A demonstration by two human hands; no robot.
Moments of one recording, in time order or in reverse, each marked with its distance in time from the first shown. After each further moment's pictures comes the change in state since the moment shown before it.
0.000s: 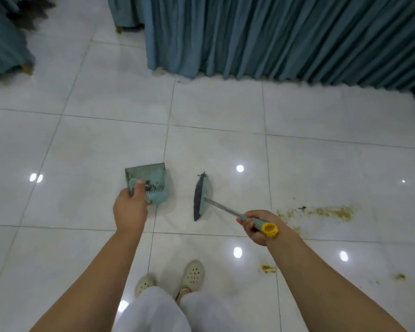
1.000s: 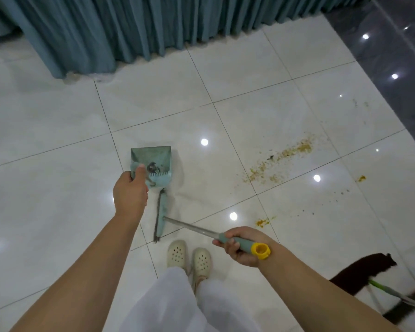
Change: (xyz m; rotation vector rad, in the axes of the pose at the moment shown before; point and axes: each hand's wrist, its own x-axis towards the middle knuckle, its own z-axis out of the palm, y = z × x) left_hand 0.017 0.052 0.091 0.185 -0.411 0.155; right_hand -0.010 0.091 -0.029 0.384 -0.161 0.189
